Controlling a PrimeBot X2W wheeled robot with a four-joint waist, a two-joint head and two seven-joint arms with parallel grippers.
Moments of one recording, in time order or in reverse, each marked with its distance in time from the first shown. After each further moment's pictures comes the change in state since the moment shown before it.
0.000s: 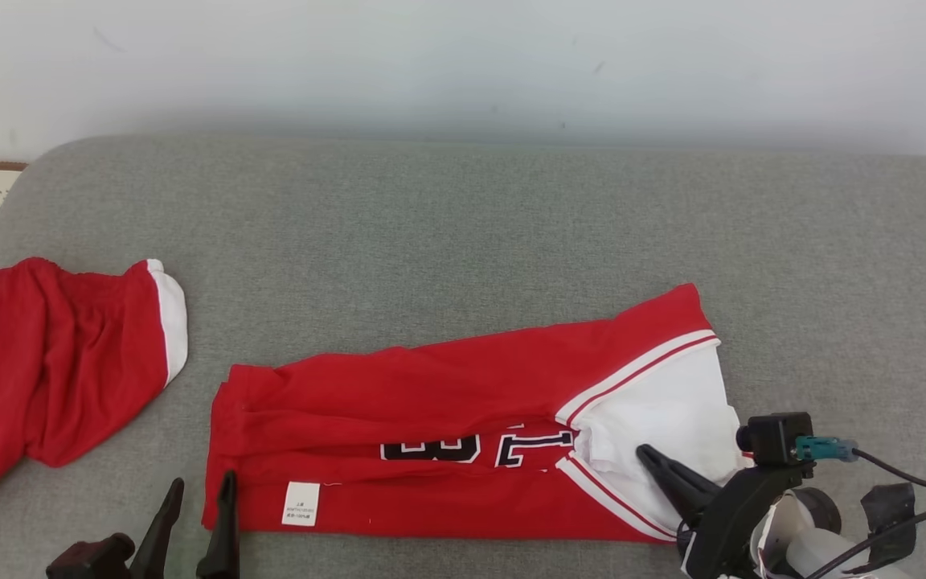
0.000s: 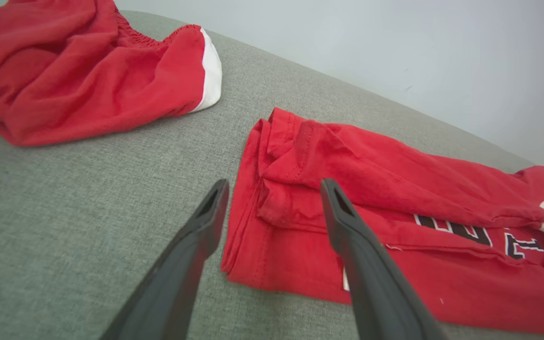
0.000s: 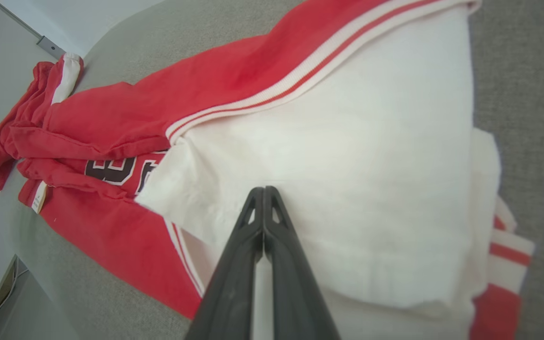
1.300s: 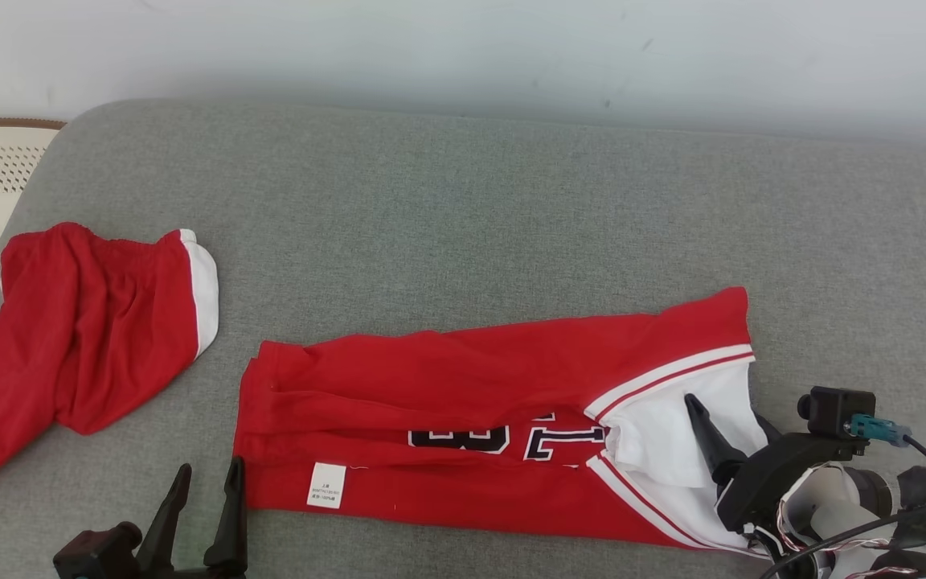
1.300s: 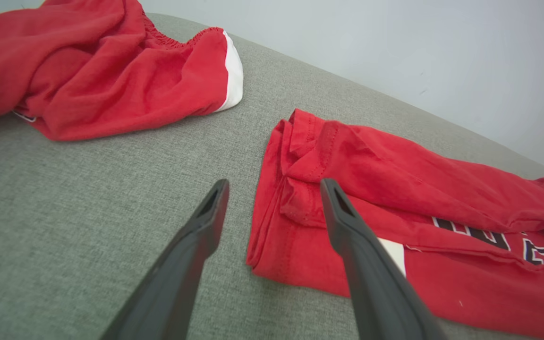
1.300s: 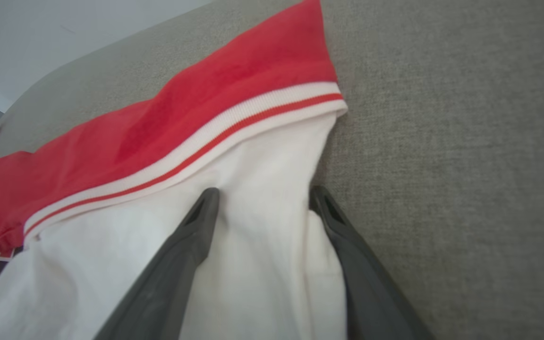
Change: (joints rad) left arm -0.013 -0.013 0.000 -0.023 0.018 0.000 0.000; right arm -0.068 0.099 -0.128 0.305 -0.034 -0.001 -0.149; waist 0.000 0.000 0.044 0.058
